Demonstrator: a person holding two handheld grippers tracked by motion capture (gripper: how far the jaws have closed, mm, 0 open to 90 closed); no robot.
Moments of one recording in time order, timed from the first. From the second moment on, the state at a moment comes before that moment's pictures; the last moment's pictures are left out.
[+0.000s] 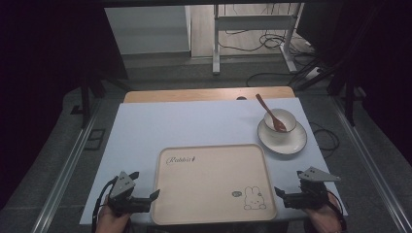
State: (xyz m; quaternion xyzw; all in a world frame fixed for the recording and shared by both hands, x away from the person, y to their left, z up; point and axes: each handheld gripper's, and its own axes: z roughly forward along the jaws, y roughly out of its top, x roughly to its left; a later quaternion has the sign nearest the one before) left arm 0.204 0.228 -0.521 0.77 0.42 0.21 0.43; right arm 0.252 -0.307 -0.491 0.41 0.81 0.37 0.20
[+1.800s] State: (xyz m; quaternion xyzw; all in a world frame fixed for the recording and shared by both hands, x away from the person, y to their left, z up) left arm 0.204 0.225 -0.522 0.77 0.42 0.22 0.43; right arm 0.282 -0.308 -0.476 0.41 0.80 0.40 0.17
